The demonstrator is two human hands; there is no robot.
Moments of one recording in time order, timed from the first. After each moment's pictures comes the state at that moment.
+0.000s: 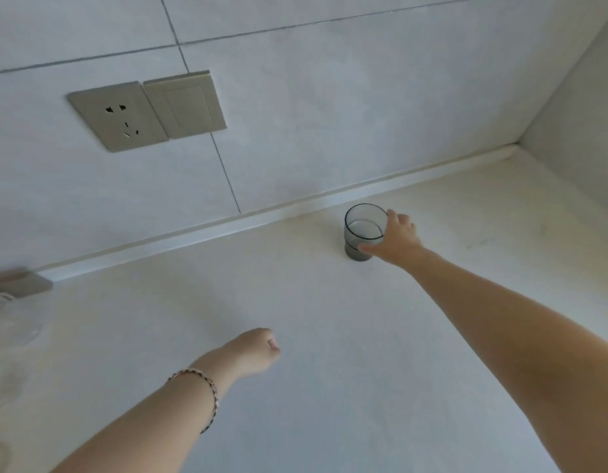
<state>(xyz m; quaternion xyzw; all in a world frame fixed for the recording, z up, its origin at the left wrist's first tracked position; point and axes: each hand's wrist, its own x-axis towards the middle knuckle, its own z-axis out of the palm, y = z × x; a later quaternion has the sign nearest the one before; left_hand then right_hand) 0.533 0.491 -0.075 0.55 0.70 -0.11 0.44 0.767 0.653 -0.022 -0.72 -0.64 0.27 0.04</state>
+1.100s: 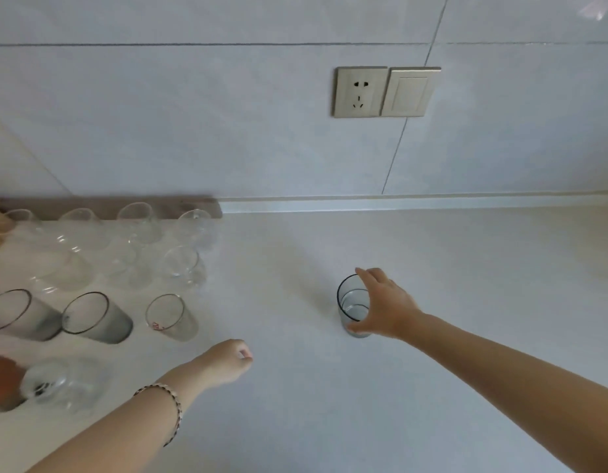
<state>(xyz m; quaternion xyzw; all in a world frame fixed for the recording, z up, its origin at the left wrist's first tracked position) 0.304 0.270 -0.079 0.40 0.79 0.00 0.47 0.545 0.429 -0.008 -0.47 -0.84 0.26 -0.08</state>
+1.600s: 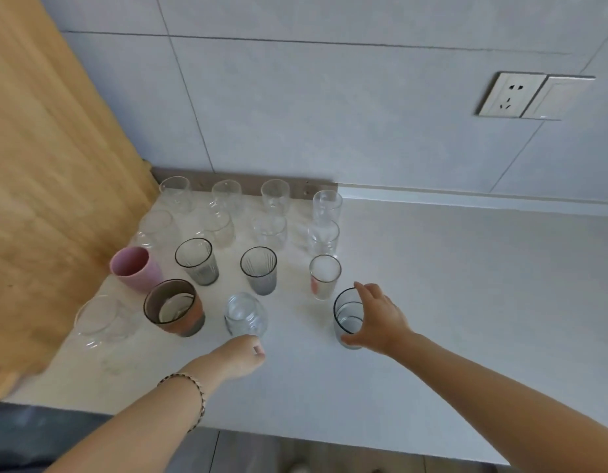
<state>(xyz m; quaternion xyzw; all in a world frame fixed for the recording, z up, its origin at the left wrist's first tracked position) 0.133 0.073 -0.054 0.44 0.78 -0.01 0.44 0.337 0.221 -0.020 -0.45 -0.85 0.26 -0.08</state>
